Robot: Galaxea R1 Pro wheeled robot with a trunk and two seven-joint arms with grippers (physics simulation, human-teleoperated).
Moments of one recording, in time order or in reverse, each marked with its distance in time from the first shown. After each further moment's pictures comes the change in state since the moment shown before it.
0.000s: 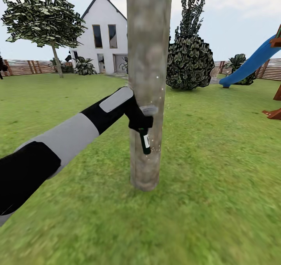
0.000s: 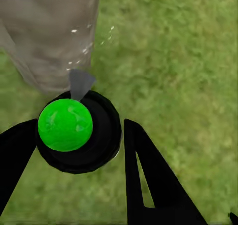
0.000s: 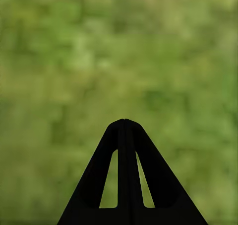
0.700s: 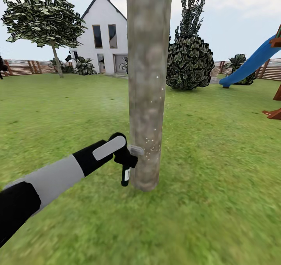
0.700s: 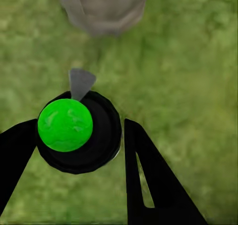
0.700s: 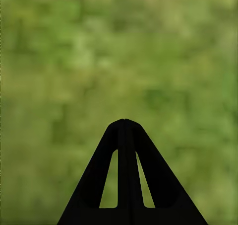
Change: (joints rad) left arm 0.335 0.190 -0.173 -0.265 -0.197 0.000 -0.012; right arm 0.000 0.003 -0.002 0.002 0.000 0.000 0.001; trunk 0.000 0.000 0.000
